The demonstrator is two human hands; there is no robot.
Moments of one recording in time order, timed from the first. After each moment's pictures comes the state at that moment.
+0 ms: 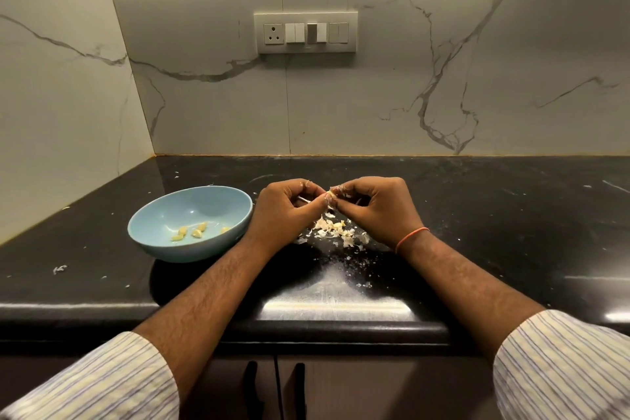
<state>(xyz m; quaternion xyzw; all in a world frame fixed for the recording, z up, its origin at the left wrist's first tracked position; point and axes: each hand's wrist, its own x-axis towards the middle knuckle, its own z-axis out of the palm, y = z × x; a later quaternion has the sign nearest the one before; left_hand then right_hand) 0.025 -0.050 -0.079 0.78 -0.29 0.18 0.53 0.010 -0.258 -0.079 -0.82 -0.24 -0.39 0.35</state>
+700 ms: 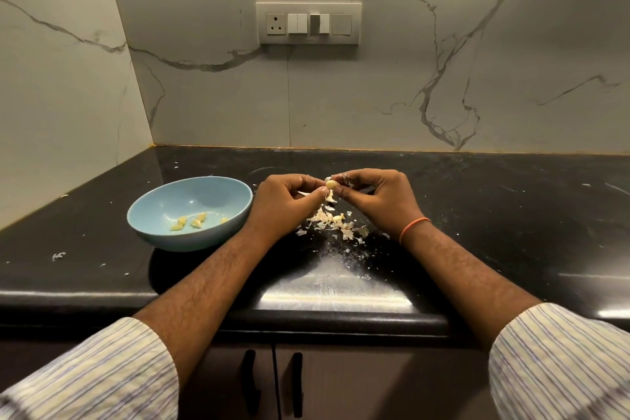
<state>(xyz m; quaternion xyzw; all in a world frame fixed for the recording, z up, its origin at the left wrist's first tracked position) 0.029 -0.049 -0.082 0.79 -0.25 0.16 0.53 0.015 -0.261 -0.079 -0.82 -0.21 -0.31 0.43</state>
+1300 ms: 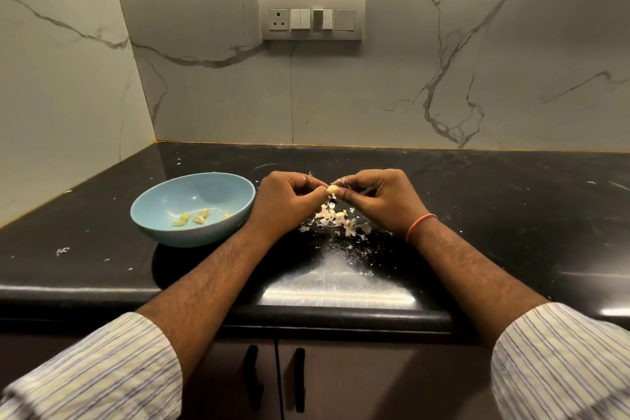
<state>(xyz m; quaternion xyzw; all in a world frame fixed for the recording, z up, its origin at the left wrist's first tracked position) 0.026 -0.049 -0.081 0.80 -0.25 0.18 0.52 0.016 -0.267 -0.079 -0.85 -0.25 -0.28 0.38</state>
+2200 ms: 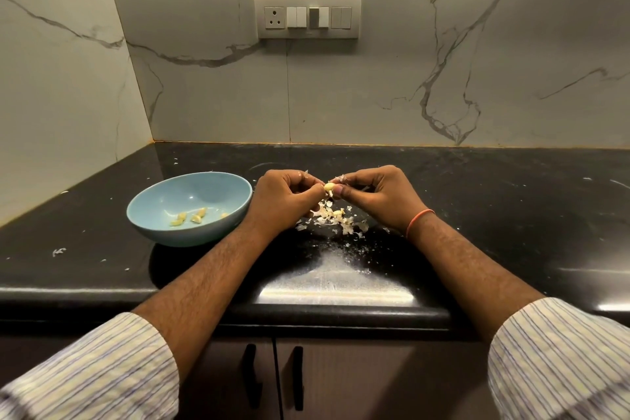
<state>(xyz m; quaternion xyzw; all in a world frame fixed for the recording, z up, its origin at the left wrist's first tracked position) 0.028 -0.048 -0.082 0.79 -0.25 0.16 0.53 0.012 -0.268 -0.074 -0.83 -0.24 -0.22 0.45</state>
